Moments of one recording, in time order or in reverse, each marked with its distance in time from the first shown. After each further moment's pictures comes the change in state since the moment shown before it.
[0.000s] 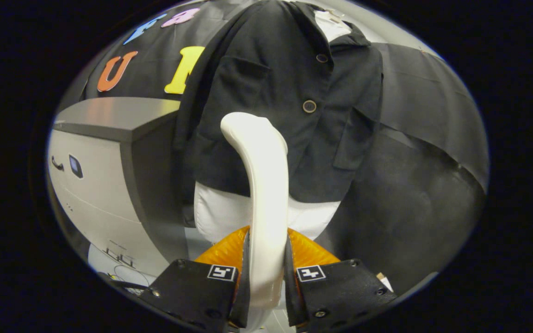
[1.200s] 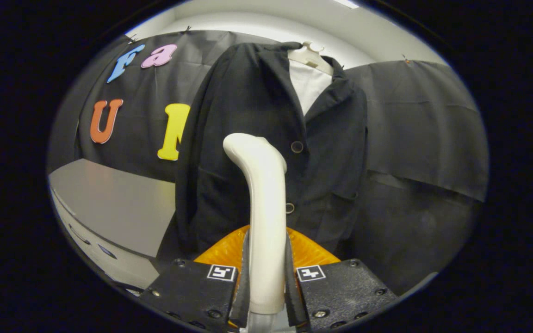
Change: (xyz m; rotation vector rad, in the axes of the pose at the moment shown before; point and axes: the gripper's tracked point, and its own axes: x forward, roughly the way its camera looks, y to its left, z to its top) arm -0.052 -0.029 0.154 0.106 -0.274 0.032
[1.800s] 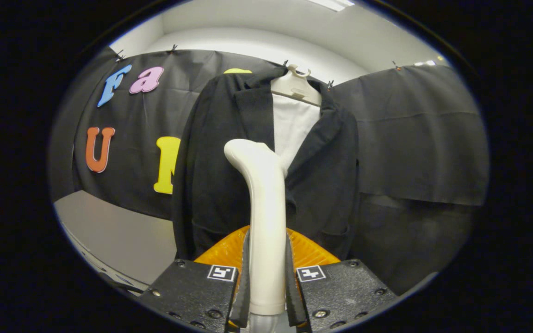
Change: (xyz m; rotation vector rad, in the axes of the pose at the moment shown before) arm -0.009 -0.016 0.085 0.068 -0.136 -0.007
